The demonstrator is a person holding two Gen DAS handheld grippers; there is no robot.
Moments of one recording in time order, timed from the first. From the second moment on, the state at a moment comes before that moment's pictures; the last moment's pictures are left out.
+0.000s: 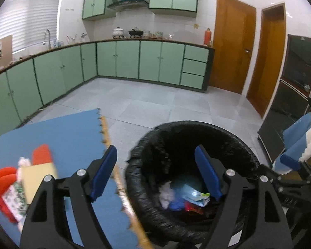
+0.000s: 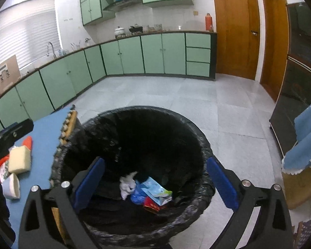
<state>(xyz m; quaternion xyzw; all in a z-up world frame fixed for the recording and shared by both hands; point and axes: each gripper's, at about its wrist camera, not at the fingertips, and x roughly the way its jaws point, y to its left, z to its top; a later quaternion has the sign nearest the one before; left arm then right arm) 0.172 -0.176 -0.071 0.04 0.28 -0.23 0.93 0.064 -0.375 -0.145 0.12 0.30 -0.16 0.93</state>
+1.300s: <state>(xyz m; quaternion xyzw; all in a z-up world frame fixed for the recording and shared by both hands) 0.118 0.172 -0.114 0.02 0.32 0.07 0.95 0.134 -0.025 -0.182 0.00 0.32 0.12 0.94</state>
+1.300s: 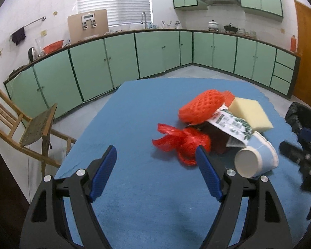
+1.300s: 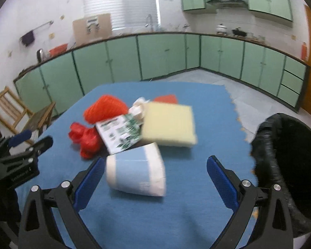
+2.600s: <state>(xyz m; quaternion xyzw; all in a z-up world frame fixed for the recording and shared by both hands) 0.151 0.147 -0.143 0.00 0.35 0.03 0.94 0.146 -0.047 -0.204 0.00 0.38 0.12 0.92</state>
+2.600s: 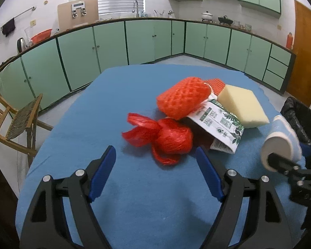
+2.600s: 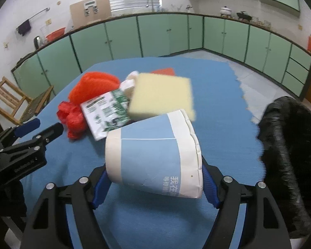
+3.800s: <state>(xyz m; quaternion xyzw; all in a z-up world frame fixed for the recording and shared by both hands) 0.159 0.157 -0.133 -0.05 0.37 0.03 0.93 0.152 -0.066 -0.185 0.00 0.37 0.09 0.93</state>
